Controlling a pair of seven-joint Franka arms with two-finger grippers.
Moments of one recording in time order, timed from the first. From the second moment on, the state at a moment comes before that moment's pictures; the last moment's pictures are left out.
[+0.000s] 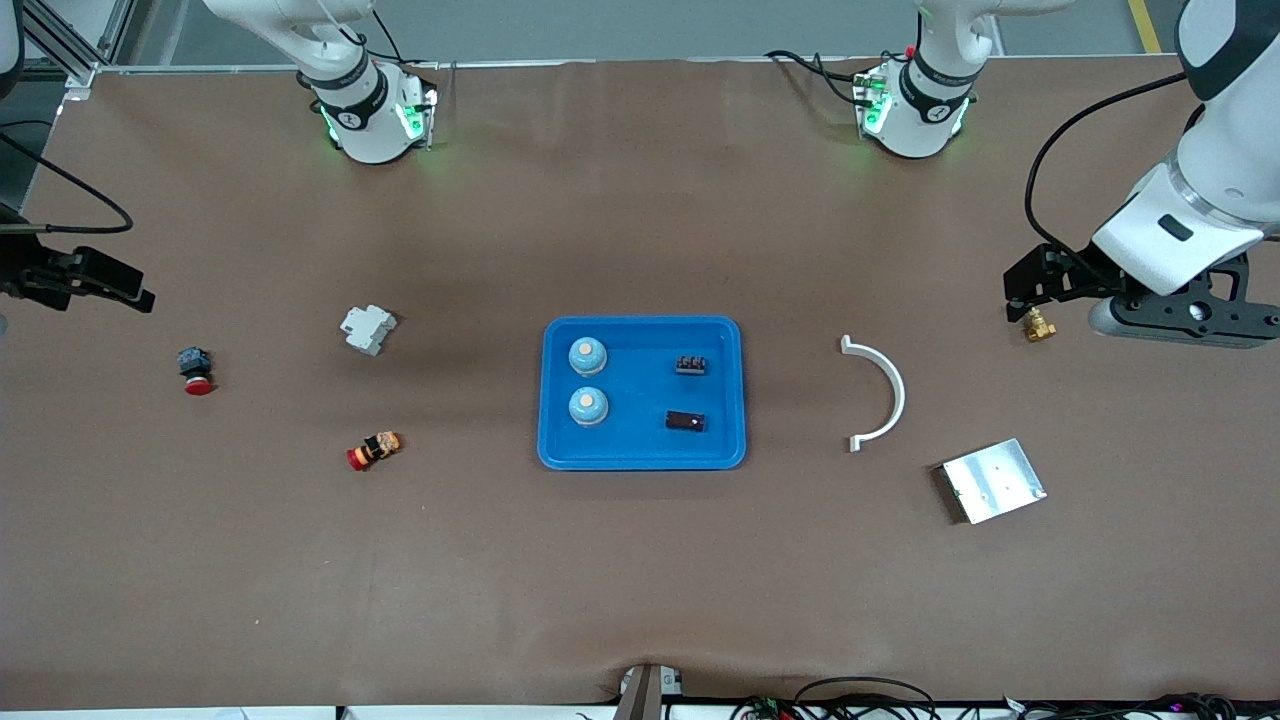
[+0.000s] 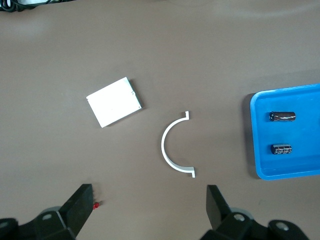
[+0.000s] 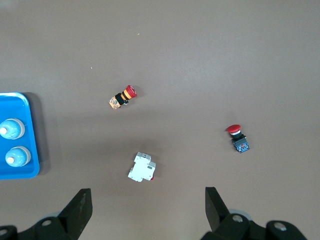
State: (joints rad) left arm -0.05 0.11 -0.15 -1.48 0.03 1.67 -0.06; right arm 0.01 0.08 -0.08 -1.50 0.04 1.55 -0.02
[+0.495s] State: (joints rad) left arm -0.05 0.12 -0.15 -1.49 0.03 1.67 -0.06; right arm 0.04 0.08 -0.06 -1.46 -0.04 1.49 -0.03
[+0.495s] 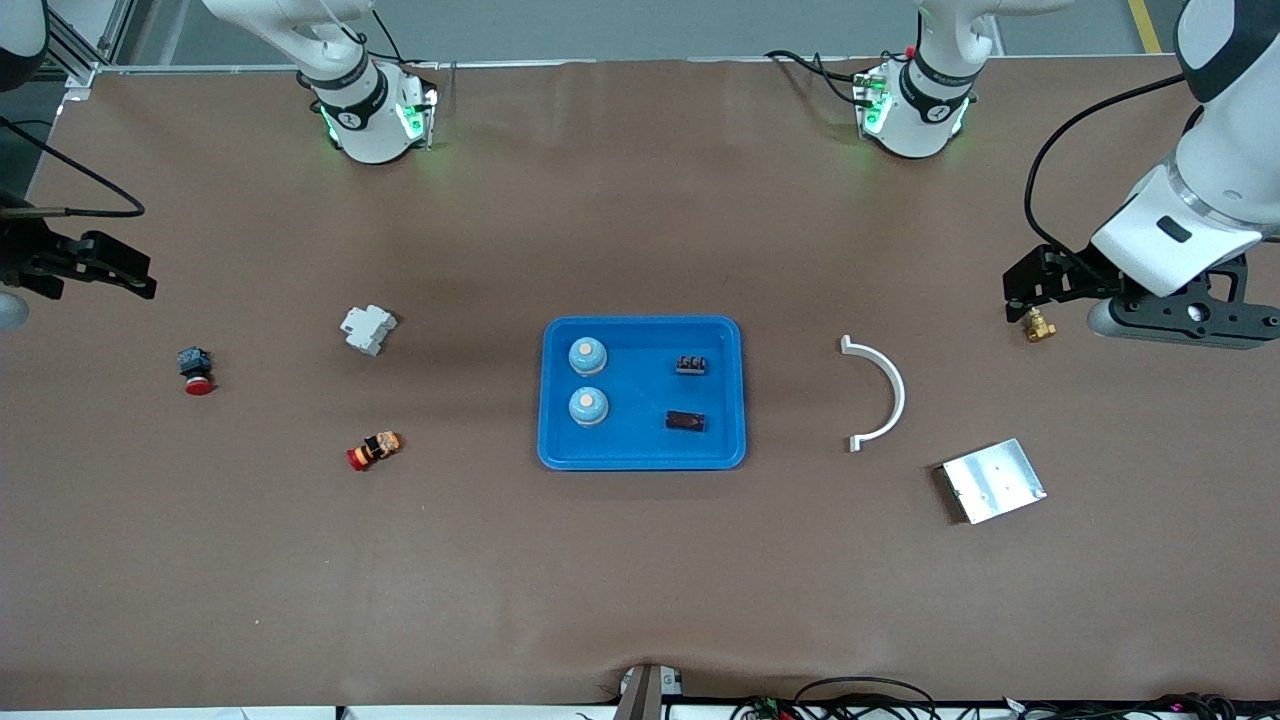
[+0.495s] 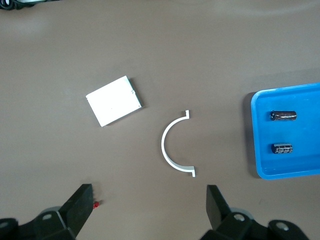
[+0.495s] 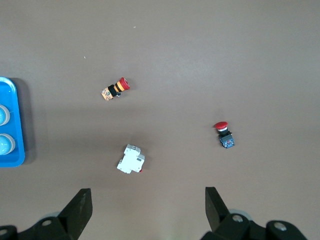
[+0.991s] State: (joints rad) left arm -0.05 0.13 -0.15 -1.49 0.03 1.67 -0.12; right arm 0.03 0.08 -0.06 -1.46 -0.04 1.49 -0.03
